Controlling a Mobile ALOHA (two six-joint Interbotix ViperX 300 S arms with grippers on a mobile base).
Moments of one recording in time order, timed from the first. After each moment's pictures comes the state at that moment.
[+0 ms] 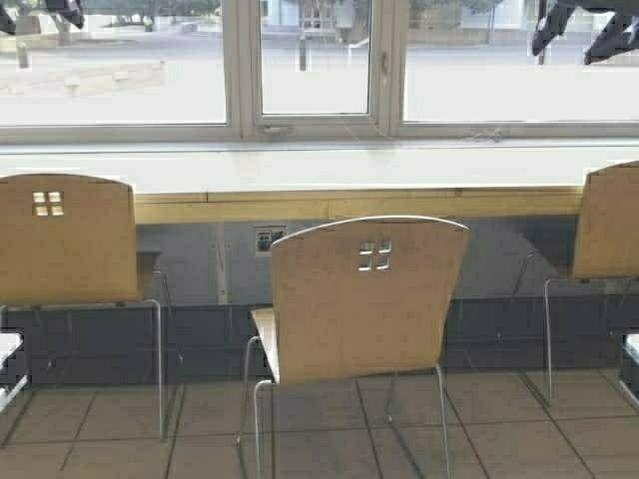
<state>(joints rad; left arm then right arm) -0.09 -0.69 0.98 -0.26 0.15 0.21 0.18 -0.51 0.92 0.10 0.14 0.06</state>
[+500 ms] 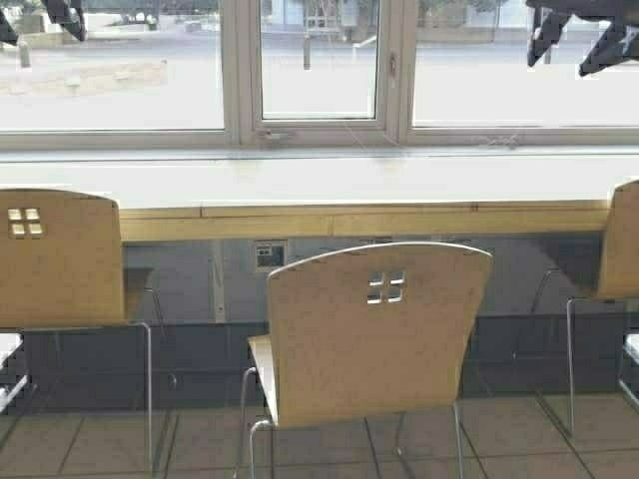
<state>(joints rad) -0.08 -0.66 0.98 -0.25 0.14 0.22 0.18 -0.47 0.91 0.12 0.16 0.06</state>
